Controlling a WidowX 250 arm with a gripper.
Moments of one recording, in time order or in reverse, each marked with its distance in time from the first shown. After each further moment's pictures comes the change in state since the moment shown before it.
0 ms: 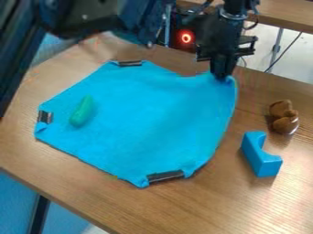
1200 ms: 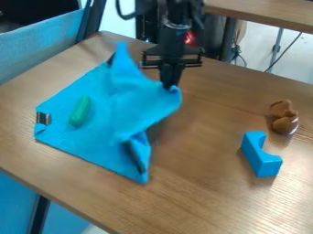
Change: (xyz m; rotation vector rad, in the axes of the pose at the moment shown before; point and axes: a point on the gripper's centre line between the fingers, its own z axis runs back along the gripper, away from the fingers) arm 0.010 0.085 -0.013 0.078 0.036 -0.049
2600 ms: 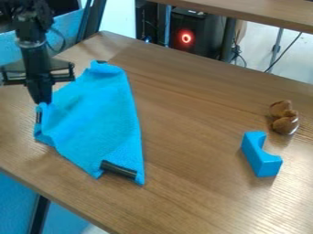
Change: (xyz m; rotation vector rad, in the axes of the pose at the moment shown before) arm 0.014 0.206 -0.007 0.016 -0.127 -0.002
